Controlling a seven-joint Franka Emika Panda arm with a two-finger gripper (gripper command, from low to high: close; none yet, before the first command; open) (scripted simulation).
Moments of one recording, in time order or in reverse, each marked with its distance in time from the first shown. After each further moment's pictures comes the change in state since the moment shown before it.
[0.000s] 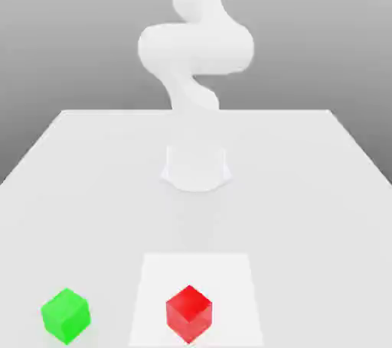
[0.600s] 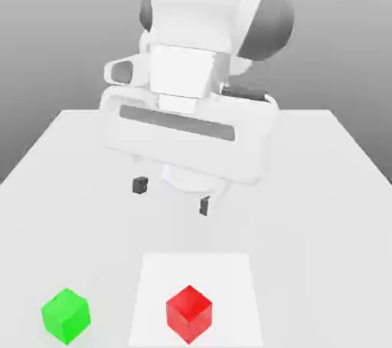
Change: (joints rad) arm -0.184 0.660 0.146 -0.145 -0.141 0.258 0.601
